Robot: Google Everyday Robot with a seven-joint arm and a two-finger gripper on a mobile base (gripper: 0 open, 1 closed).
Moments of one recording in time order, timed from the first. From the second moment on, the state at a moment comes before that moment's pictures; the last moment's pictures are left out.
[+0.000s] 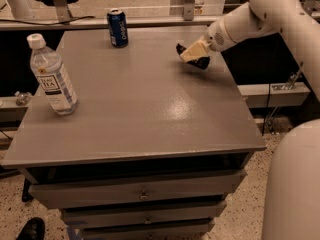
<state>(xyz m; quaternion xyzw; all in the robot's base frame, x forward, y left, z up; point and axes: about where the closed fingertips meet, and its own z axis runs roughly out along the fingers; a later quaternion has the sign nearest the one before) 0.744 -0.119 0.867 -0.43 0.81 0.20 0.36</state>
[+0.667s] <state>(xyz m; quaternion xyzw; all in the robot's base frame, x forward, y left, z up) 0.710 -0.022 0.920 -0.45 0.76 0.26 0.38</state>
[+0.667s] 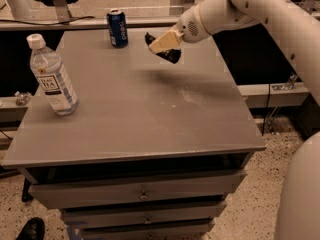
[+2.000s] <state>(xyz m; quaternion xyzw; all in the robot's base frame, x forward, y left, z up) 0.589 0.129 0.894 -0.52 0.70 0.35 0.35</state>
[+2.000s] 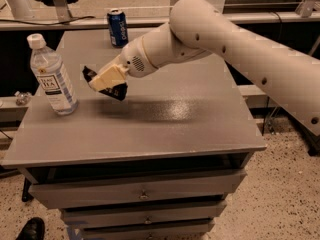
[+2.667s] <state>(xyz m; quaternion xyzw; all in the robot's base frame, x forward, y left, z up) 0.571 0.158 0.876 -0.53 0.69 0.36 0.35</state>
